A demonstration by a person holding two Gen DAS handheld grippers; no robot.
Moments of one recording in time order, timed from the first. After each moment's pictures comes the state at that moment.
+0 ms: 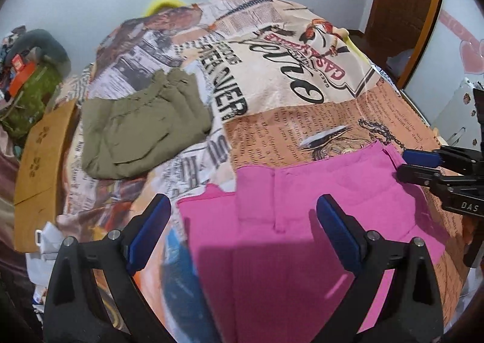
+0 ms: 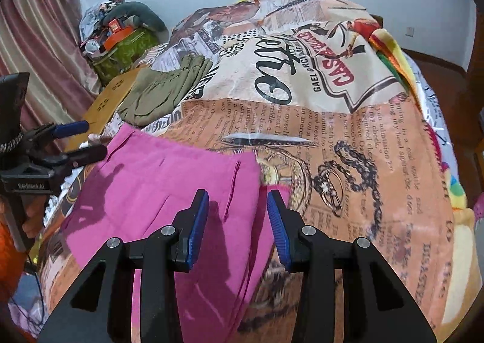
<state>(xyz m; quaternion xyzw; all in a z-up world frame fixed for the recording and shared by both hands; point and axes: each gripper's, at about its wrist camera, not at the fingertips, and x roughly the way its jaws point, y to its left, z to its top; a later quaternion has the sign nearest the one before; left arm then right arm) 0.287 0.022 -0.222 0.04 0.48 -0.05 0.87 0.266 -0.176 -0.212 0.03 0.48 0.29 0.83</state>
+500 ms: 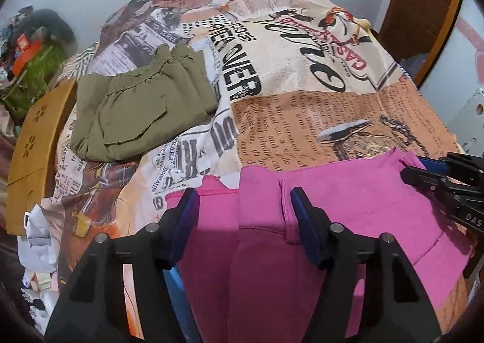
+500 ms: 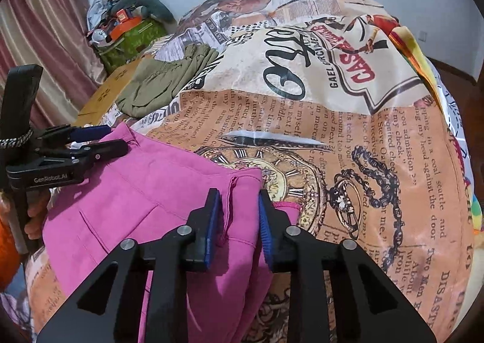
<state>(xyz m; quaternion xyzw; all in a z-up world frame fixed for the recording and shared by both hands) 0.300 0.026 -0.260 0.03 0.50 -0.01 0.87 0.273 -0.166 -0.233 0.00 0.48 0.31 0.82</state>
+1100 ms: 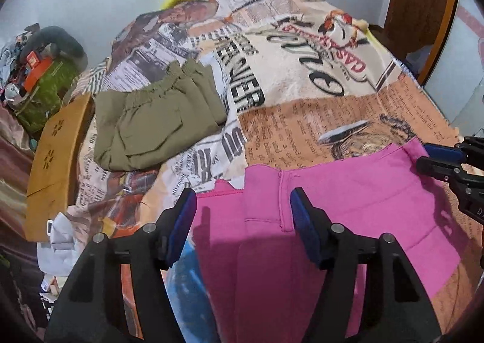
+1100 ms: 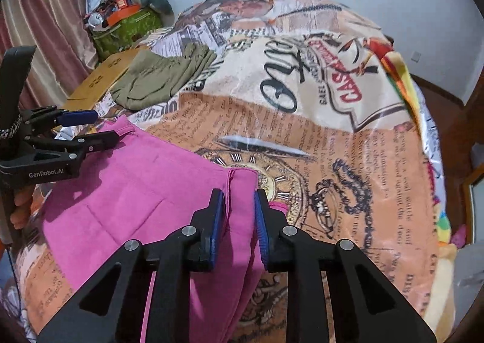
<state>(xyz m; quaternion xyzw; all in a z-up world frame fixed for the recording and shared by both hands) 0.287 0.019 -0.225 0.07 0.48 0.00 0.87 0.261 -0.162 -0.199 -0.06 0.46 0.29 0.84</state>
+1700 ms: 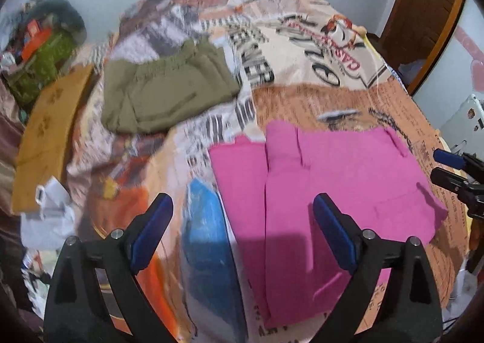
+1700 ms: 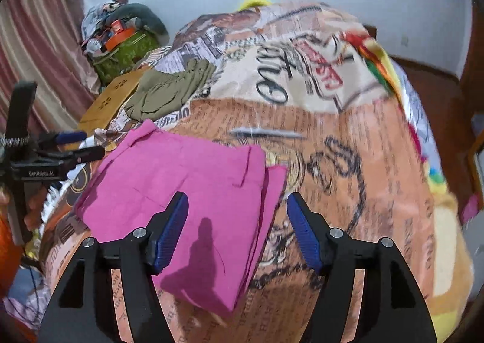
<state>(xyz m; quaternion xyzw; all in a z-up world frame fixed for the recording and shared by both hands) 0.244 0.058 -0.224 0.00 0.51 -0.02 0.86 0.225 -0.188 -0.198 0.02 0.48 0.26 0.84</state>
